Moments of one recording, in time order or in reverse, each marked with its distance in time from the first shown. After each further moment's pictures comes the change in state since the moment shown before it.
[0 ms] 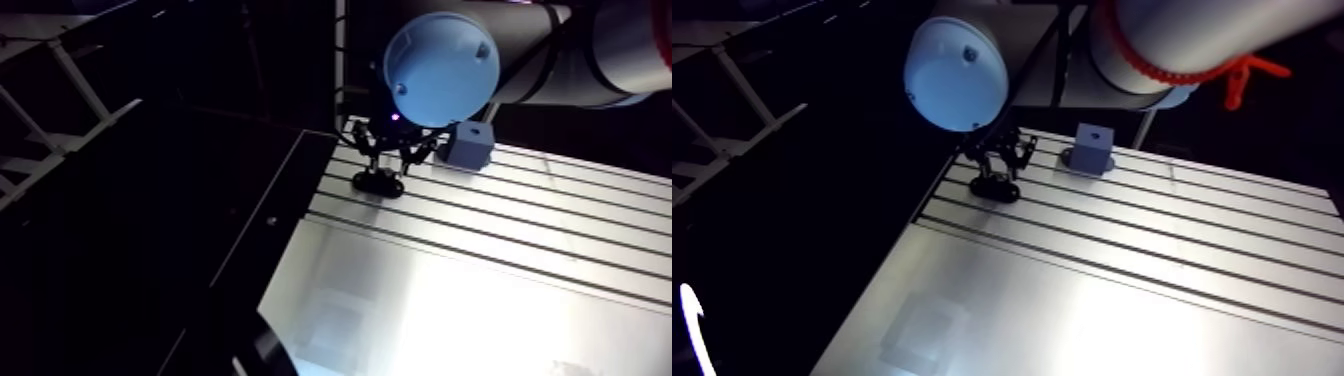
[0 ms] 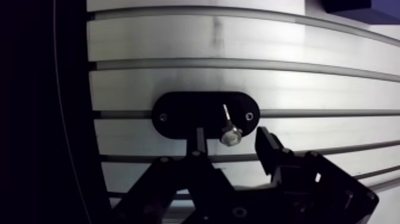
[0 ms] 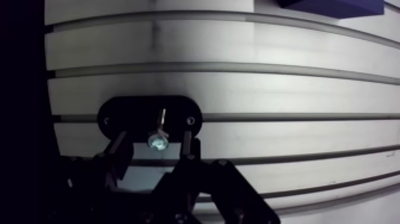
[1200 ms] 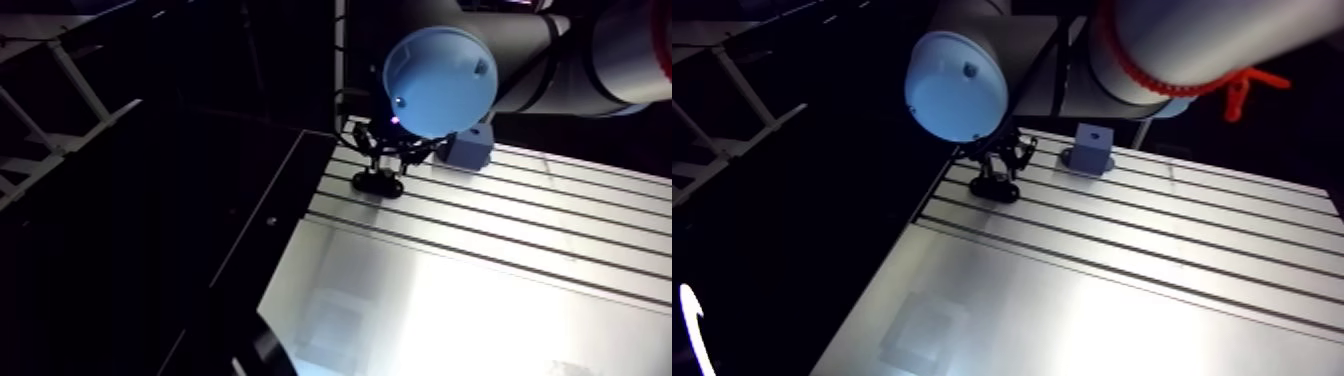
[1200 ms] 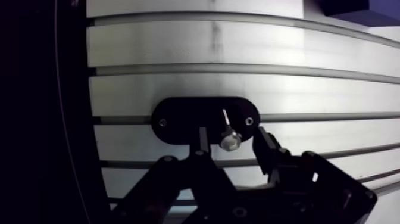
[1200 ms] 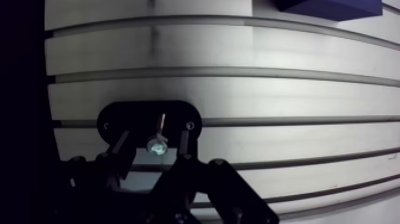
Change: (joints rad) arm -0.001 0.000 0.020 -0.051 -0.003 0.005
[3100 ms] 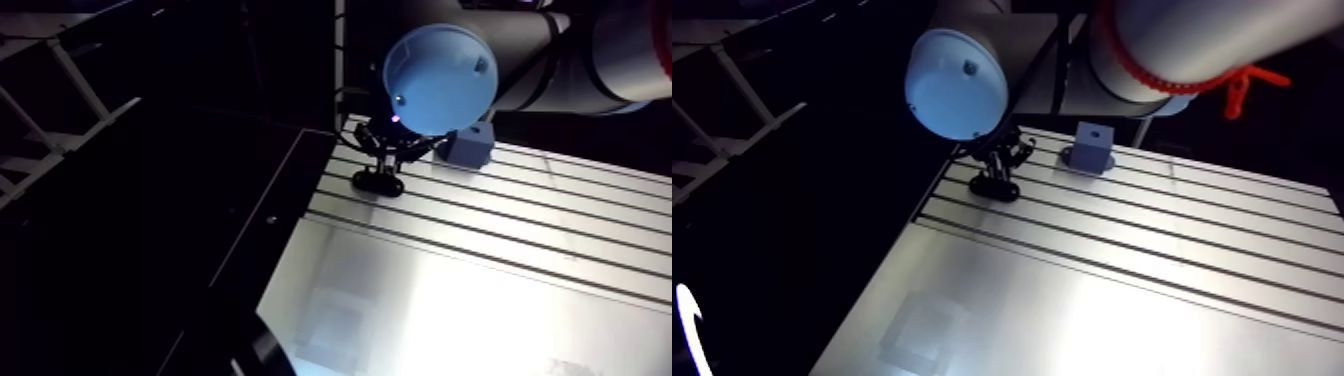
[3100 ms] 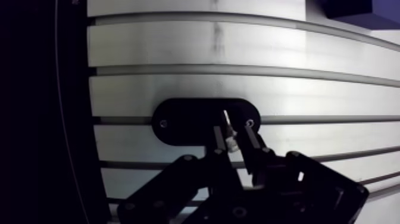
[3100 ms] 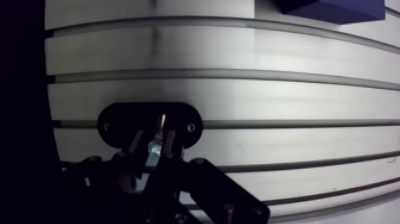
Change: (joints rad) arm -0.001 0.004 -0.005 0.001 0.001 -0.013
